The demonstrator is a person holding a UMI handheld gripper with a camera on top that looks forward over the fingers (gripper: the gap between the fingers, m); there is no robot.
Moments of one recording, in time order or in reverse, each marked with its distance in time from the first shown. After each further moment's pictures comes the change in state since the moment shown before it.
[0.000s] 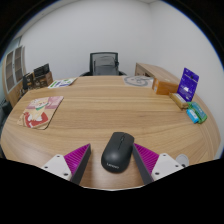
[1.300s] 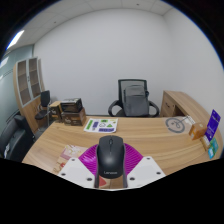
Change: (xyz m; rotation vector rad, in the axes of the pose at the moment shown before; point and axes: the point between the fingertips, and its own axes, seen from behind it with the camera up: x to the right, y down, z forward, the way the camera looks) arm -0.210 -0.220 -0.012 0.211 -0.202 -0.025
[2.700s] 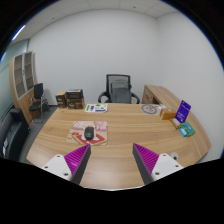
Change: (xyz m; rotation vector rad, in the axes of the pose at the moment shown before) arm -0.030 0.064 -0.266 -0.096 0.176 -0.003
